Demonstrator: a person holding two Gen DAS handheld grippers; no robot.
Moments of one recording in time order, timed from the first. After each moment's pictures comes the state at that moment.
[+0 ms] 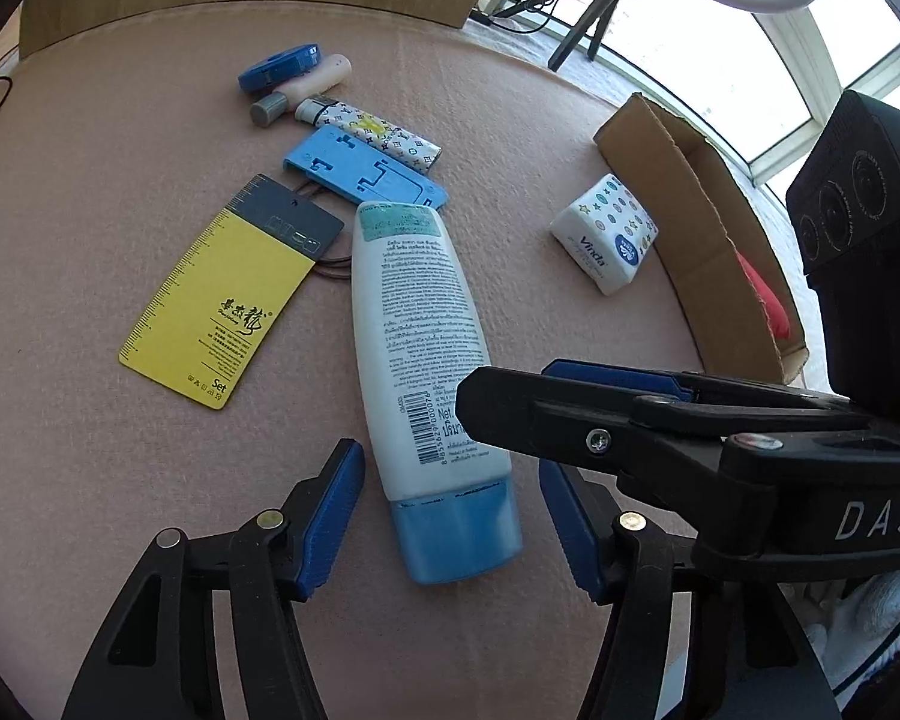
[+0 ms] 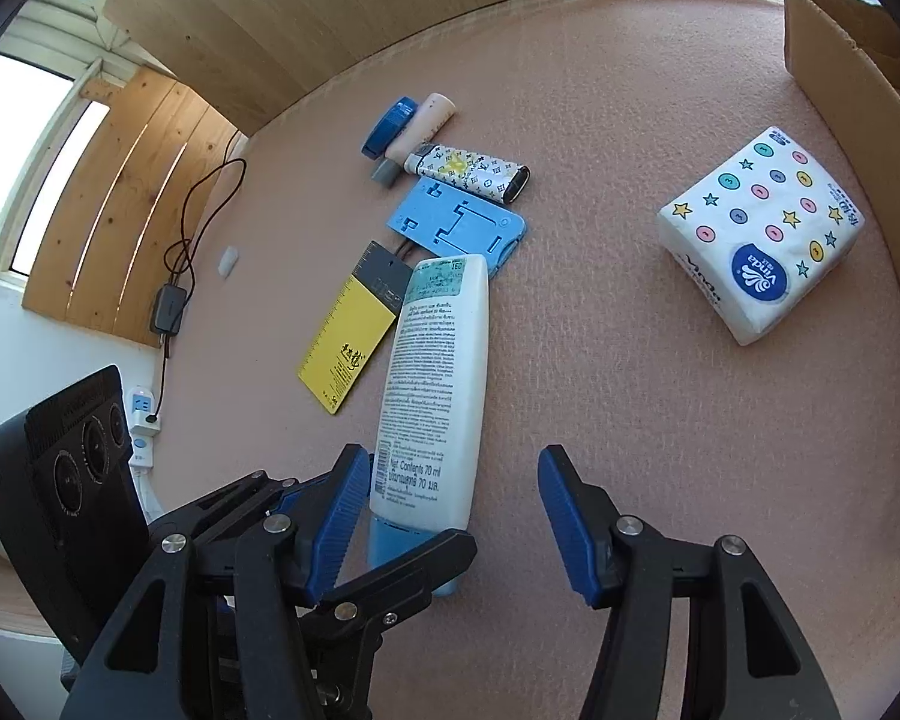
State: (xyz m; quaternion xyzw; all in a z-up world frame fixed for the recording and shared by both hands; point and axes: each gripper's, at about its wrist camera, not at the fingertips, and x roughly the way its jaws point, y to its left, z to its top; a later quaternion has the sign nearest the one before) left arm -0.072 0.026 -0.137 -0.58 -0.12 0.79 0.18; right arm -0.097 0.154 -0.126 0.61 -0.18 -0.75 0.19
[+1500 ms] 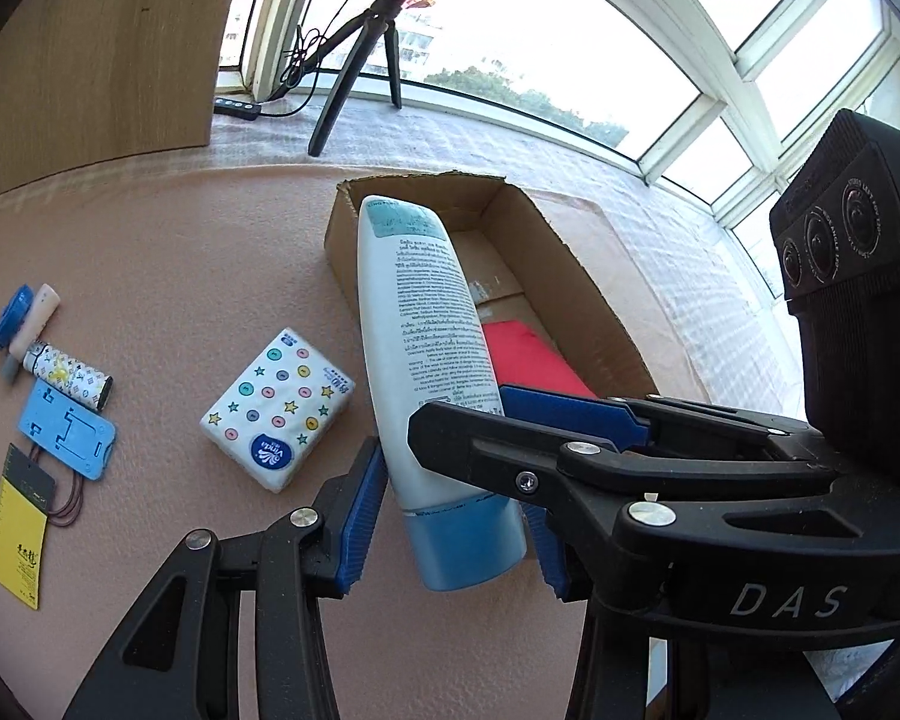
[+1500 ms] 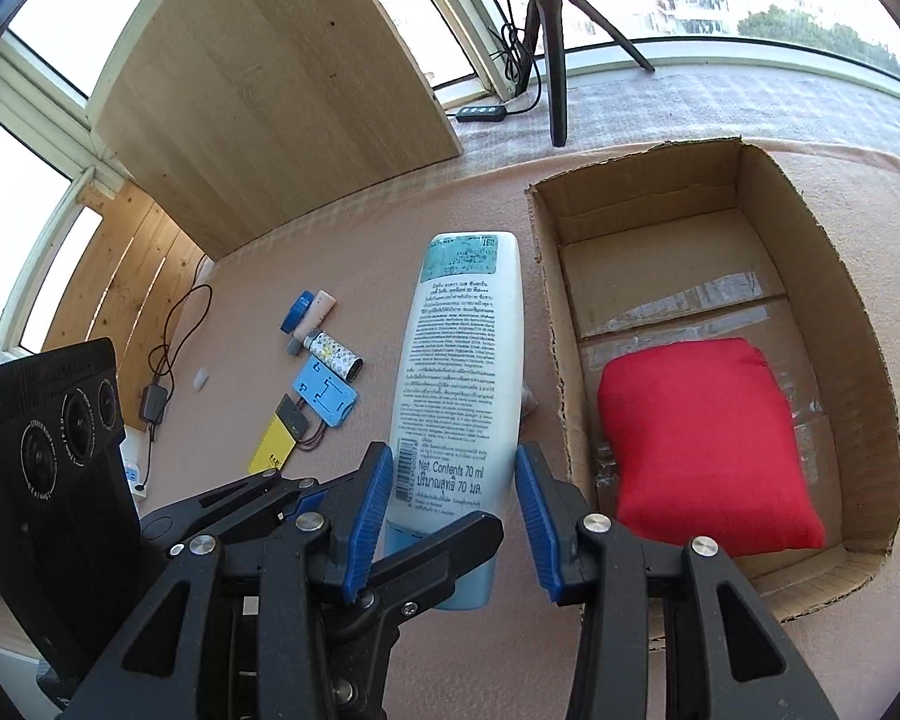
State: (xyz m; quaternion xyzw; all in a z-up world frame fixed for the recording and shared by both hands) left arm -0.127 0.209 -0.055 -0.51 -0.08 0.81 0.28; right arm -0.101 0.309 -0.043 0.53 -0.19 -0.82 0.12
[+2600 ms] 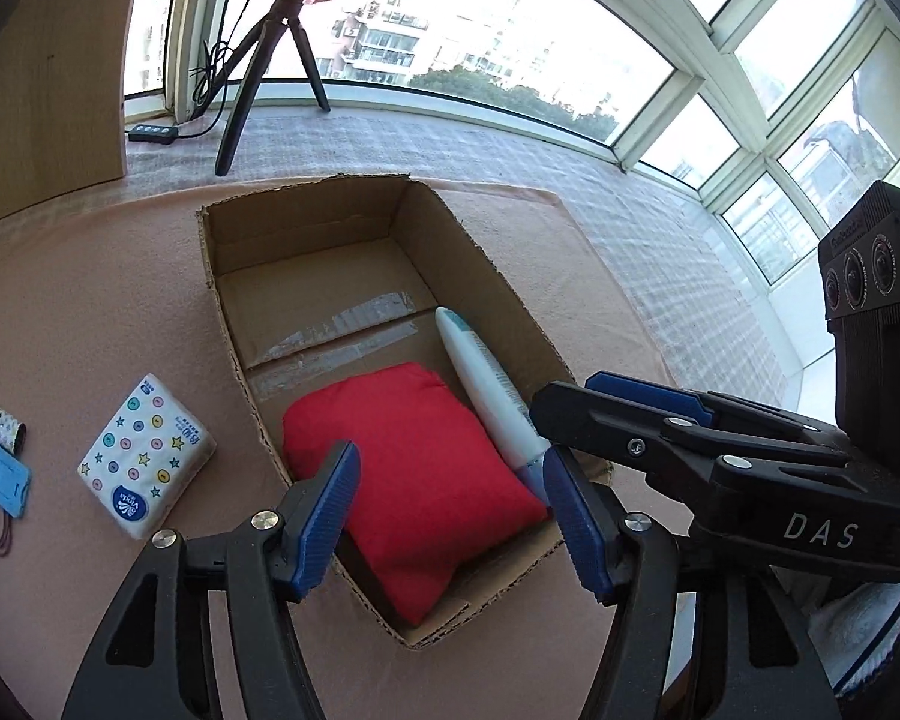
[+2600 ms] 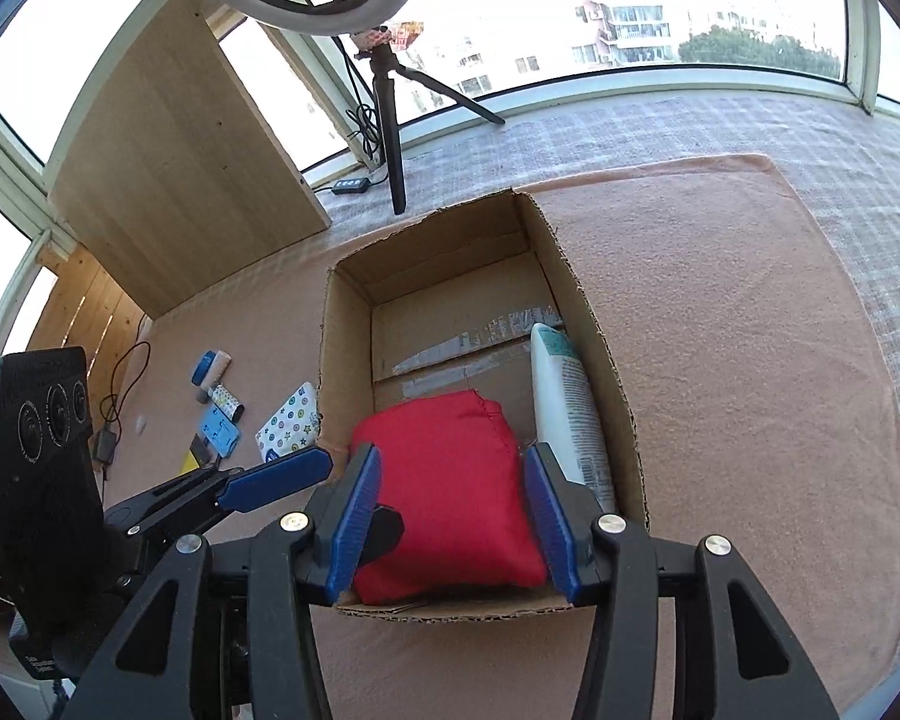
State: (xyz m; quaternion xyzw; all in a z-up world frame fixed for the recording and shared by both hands) left arm -0.131 0.288 -0.053 -0.51 -0.07 0.81 0.28; right arm -0.069 0.422 -0.032 0.50 -0.18 -0.85 0.05
